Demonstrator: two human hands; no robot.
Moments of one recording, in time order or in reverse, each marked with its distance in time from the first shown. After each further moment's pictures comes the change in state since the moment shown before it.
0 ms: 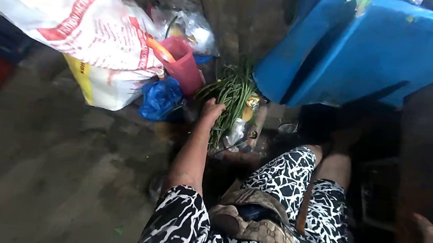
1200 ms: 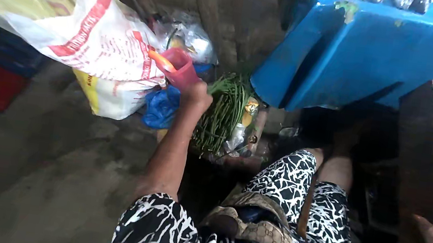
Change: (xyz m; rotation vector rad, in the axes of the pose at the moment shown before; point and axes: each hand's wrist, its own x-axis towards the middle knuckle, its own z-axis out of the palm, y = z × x) left_hand -0.055 0.099 -0.081 0.755 0.079 0.257; right_hand 0.002 0.005 0.001 0.035 -0.005 0.033
